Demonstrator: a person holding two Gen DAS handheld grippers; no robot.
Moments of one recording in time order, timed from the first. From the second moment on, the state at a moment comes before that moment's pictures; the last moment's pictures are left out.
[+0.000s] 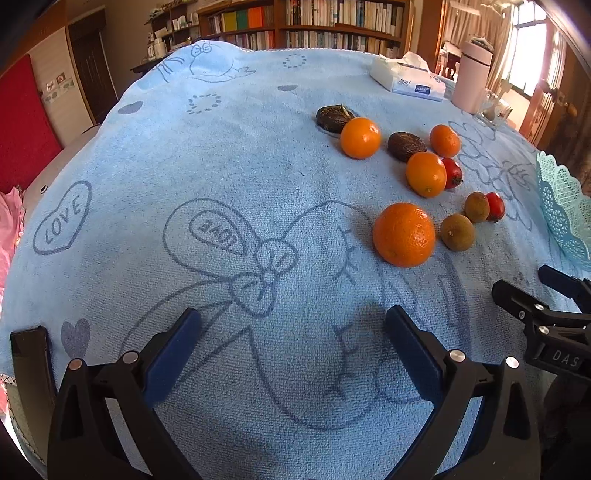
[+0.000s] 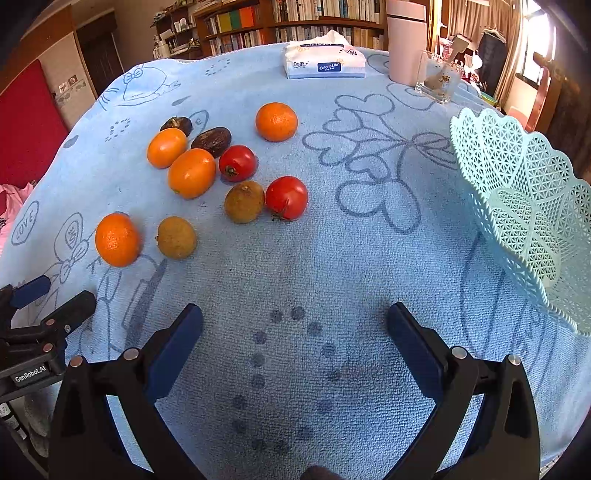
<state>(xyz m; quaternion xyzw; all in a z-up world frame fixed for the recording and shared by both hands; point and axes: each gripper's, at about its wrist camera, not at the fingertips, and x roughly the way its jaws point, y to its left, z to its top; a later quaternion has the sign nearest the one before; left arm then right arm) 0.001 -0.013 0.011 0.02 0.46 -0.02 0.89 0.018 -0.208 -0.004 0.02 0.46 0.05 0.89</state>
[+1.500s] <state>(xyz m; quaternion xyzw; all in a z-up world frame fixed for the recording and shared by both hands) 0.023 -0.049 0.006 0.06 0.45 0.00 0.89 0.025 -0.210 -0.002 -0.01 0.45 0.06 0.89</state>
